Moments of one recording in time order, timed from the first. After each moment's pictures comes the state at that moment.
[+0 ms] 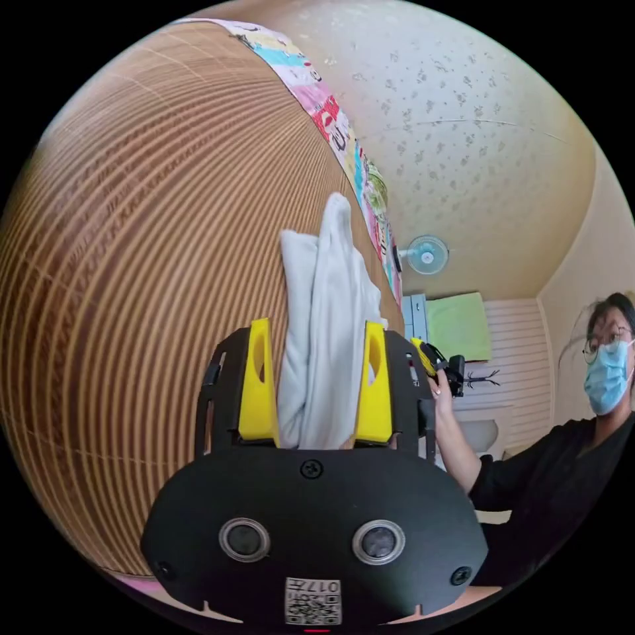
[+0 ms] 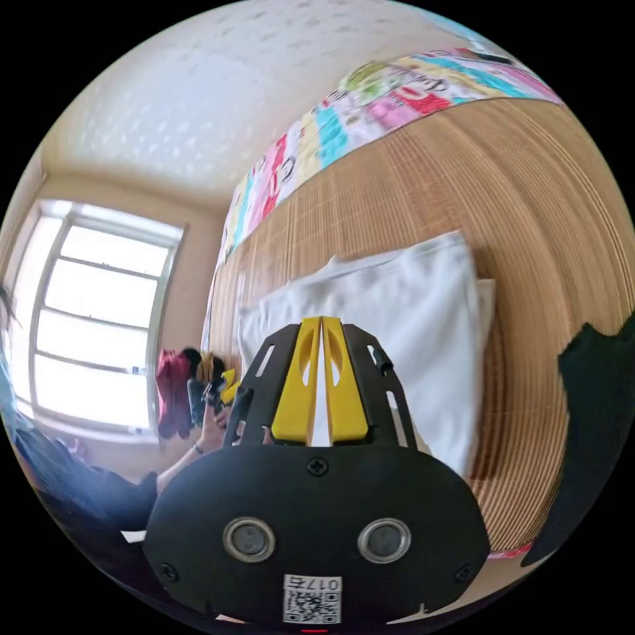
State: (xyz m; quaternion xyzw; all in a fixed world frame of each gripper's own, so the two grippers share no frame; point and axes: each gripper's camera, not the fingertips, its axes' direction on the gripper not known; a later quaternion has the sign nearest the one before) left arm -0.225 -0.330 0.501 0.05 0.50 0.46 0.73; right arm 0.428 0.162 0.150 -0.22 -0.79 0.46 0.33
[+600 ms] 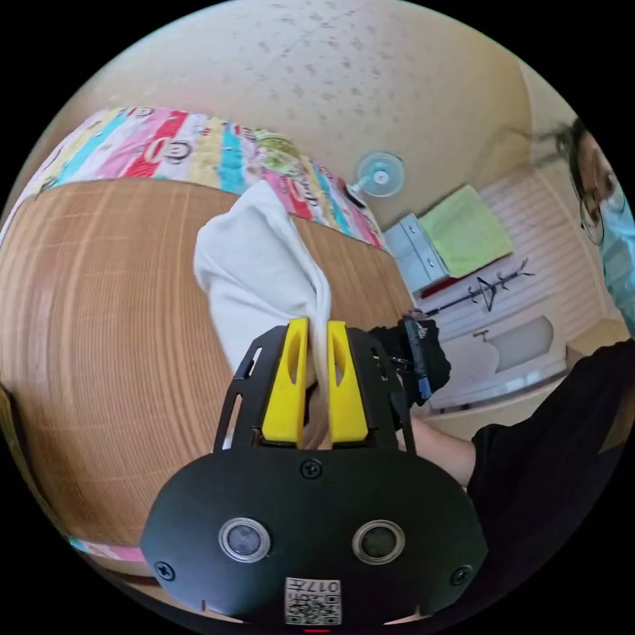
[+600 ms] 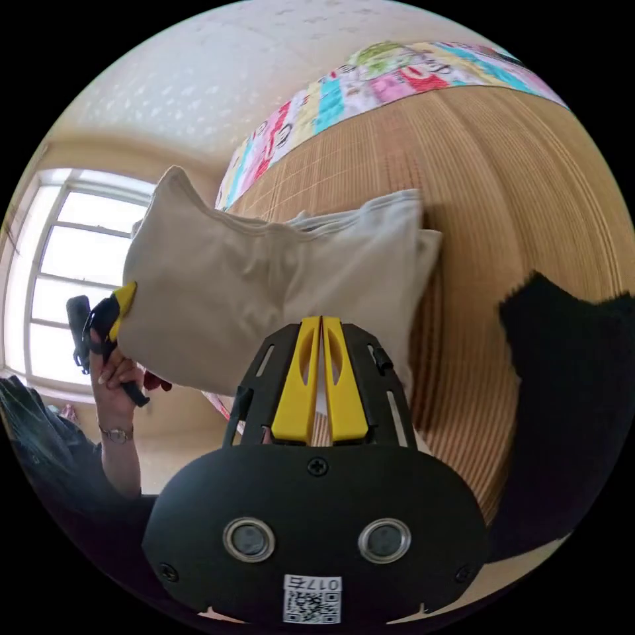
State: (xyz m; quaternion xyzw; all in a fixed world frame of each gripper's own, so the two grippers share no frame) left arm -0.097 0.010 0.391 0.15 0.38 0.66 0.64; right arm 0.363 0.299 0.141 -0.24 -0.81 0.42 0.34
